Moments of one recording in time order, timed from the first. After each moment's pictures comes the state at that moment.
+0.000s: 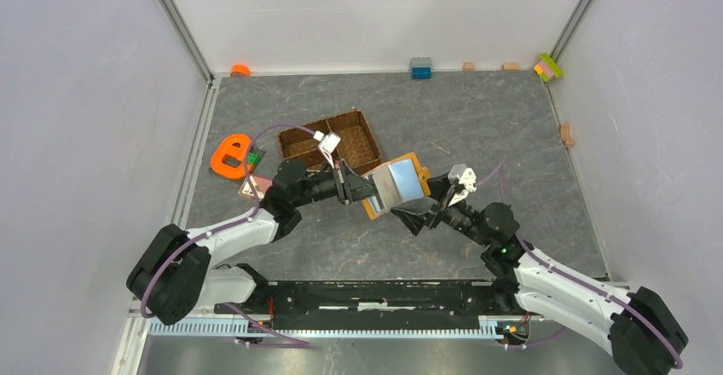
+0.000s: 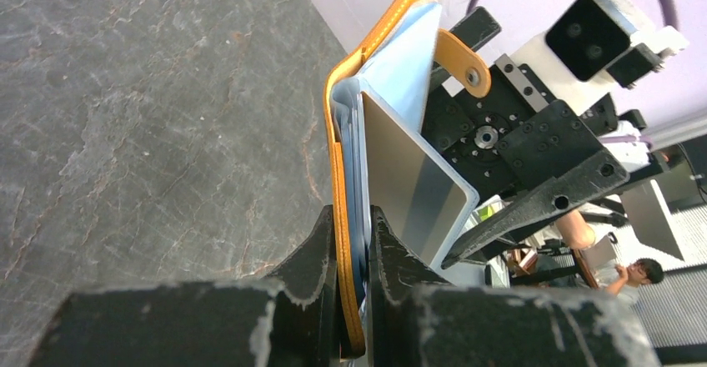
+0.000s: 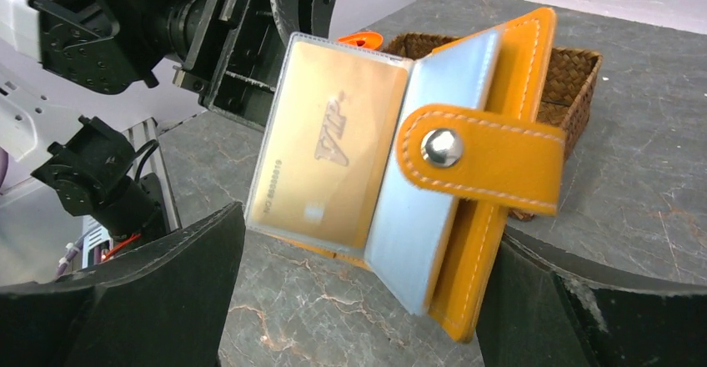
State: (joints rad) left arm -0.62 1.24 0.48 0.76 0.62 -0.86; right arm 0.75 0.76 0.18 0.72 -0.25 0.28
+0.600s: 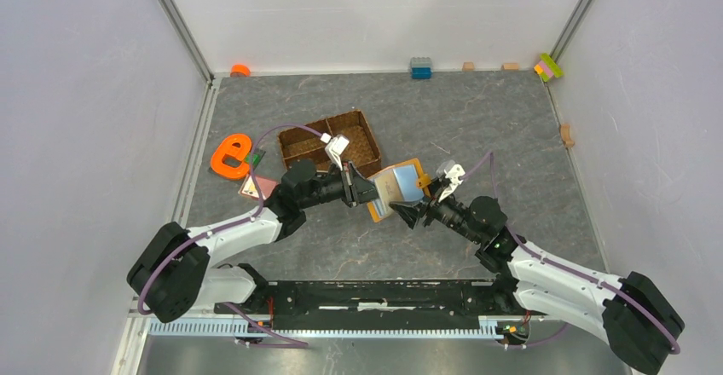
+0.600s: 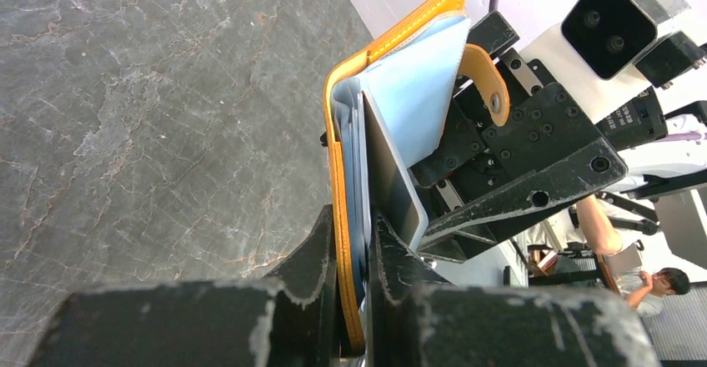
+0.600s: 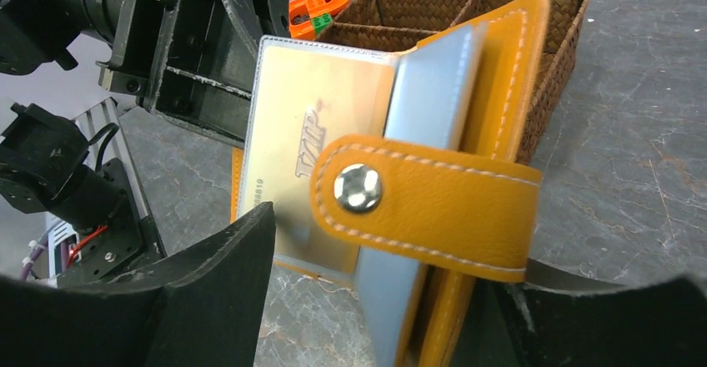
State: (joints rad) left arm -0.69 1.25 0.52 0.62 0.52 -0.82; right arm 0.77 0.87 0.23 0.65 -0.17 0.27
